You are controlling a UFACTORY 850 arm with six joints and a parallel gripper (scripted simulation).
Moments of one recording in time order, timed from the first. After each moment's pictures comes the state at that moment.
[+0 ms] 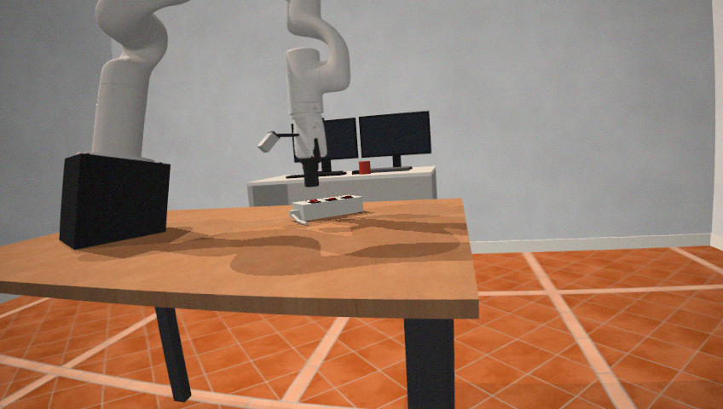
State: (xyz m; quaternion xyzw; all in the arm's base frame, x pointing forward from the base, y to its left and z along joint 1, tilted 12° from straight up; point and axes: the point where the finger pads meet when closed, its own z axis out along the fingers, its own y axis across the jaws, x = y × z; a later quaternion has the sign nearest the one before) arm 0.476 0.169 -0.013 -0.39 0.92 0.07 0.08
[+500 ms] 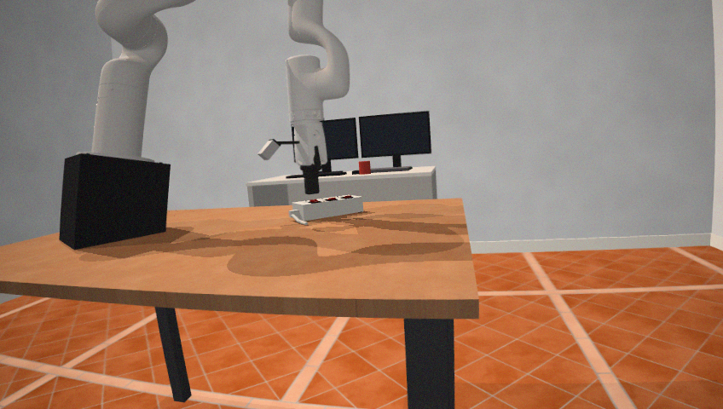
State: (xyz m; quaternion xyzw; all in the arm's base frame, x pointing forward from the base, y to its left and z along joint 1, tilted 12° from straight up) arm 0.477 0.172 -0.031 -0.39 0.92 0.07 0.07
